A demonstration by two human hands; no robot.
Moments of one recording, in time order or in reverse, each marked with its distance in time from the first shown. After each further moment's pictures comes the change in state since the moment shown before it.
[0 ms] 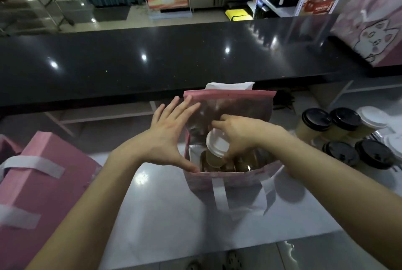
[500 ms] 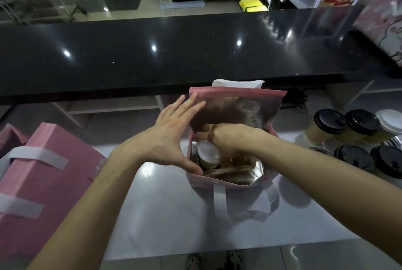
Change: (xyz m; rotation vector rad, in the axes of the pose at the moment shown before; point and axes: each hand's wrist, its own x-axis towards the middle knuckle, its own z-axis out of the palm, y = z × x) left_hand -0.005 0.009 -0.003 -0.086 -0.014 -0.033; right_hand 0.030 -0.035 0.004 -0.185 -0.191 -0.198
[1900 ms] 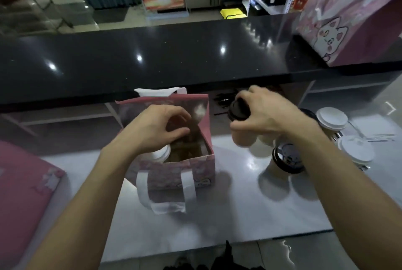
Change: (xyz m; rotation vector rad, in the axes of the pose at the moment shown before) left_hand 0.081 0.115 0.018 -0.059 0.252 0.021; right_hand -0.184 0.158 0.022 0.277 0.504 0.416
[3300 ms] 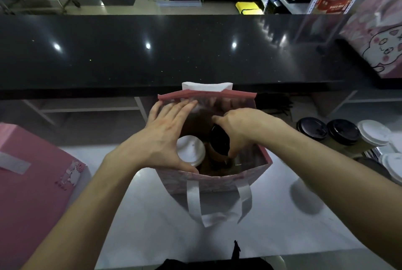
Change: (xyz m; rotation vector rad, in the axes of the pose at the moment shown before) left_hand -0.042 -0.087 -0.017 0.175 -0.151 -0.003; right_hand 0.083 -0.136 0.049 -0.429 -0.396 -0.257
